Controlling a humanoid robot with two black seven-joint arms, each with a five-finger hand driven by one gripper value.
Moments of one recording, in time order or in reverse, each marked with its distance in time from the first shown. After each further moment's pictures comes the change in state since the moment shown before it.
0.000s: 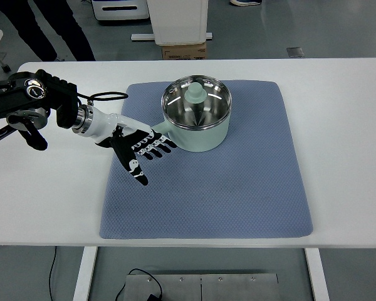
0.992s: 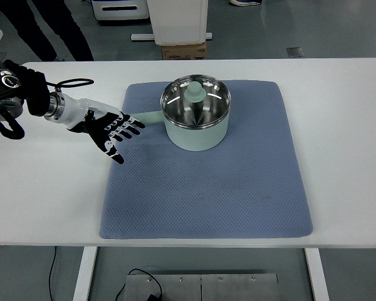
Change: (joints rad) left arm 0.011 0.027 -0.002 0.171 0.019 0.000 -0.005; right arm 0.000 0.000 0.000 0.000 0.000 0.000 -0.001
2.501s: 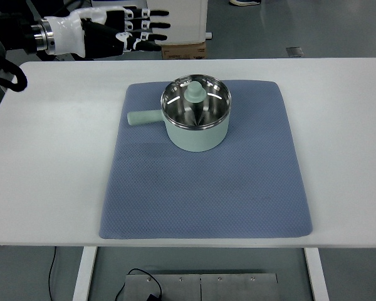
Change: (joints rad) left arm -0.056 -0.003 -0.215 0.097 -0.610 0.000 -0.071; right arm 0.000 0.000 0.000 0.000 0.000 0.000 0.000
